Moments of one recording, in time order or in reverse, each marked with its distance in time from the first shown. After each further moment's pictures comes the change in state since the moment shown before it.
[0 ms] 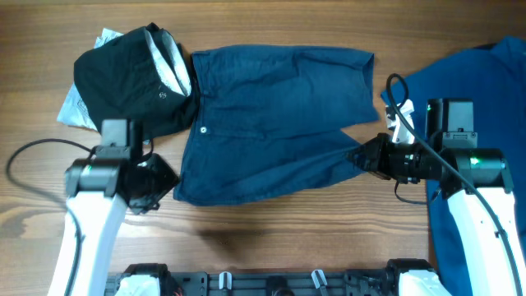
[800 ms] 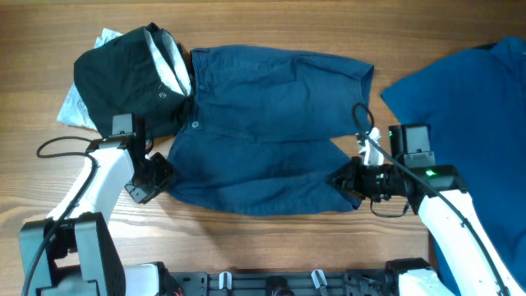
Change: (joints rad) left arm 0.129 0.368 -0.117 0.322 -0.041 0.186; right arm 0.103 0.019 -0.338 0.298 -0.046 0.100
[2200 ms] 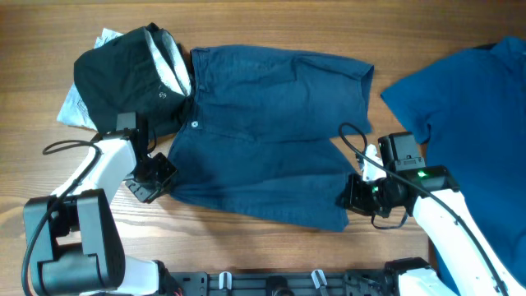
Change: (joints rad) left arm 0.000 0.105 0.032 -0.016 0.031 -0.059; right arm 0.047 0.011 -0.032 -0.174 0.230 -0.050
